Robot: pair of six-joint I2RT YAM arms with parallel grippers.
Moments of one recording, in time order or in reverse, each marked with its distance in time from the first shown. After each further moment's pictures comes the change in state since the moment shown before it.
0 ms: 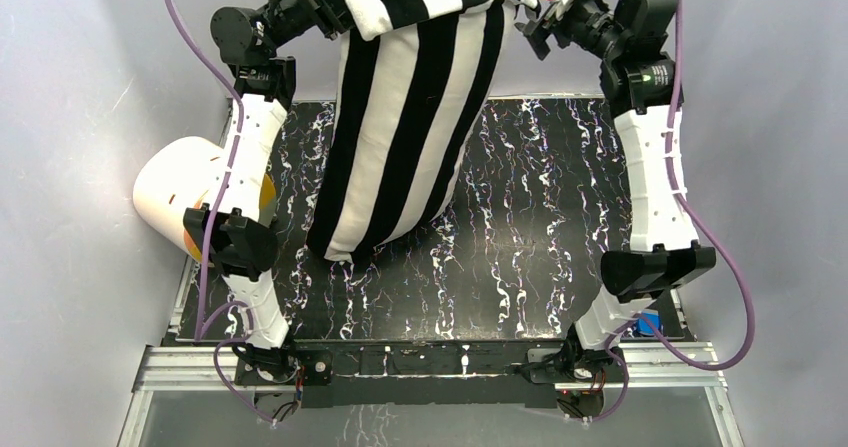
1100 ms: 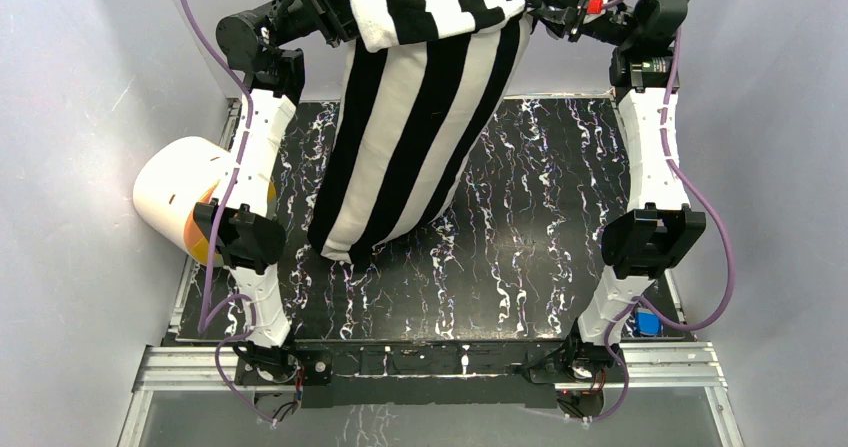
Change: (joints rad) left arm -0.040 0.076 0.126 0.153 0.133 -0.240; right arm -0.190 0.172 -0.031 0.468 -0.610 0.185
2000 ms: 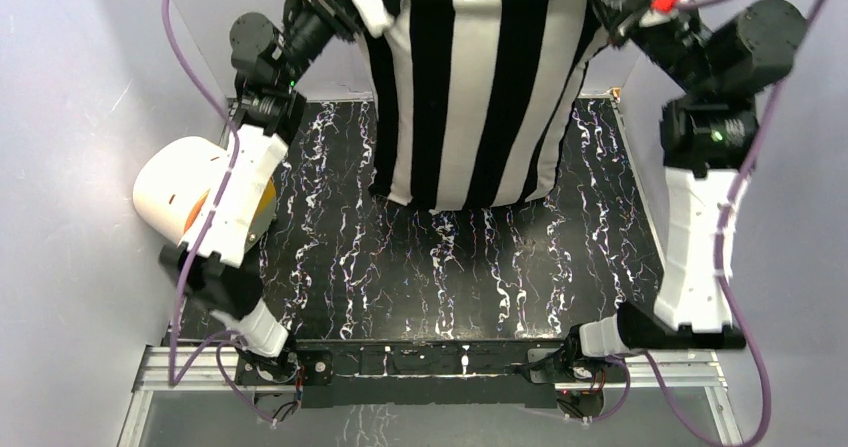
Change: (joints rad) left arm -0.056 -0.251 -0.303 -0.511 -0.713 0.535; right arm 0.068 -0.389 0.009 -0.149 0.487 0.149
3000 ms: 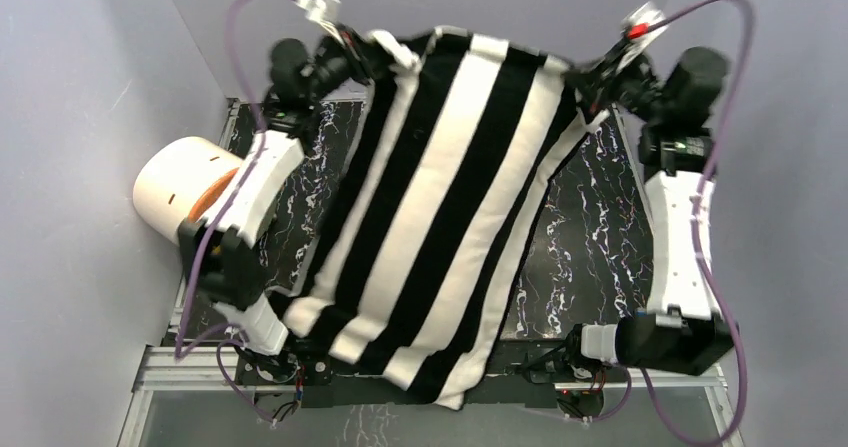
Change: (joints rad) left arm -0.003 -0.127 -0.351 0.011 0.173 0.119; right arm -0.159 -0.220 -0.545 -0.011 -0.218 0.213
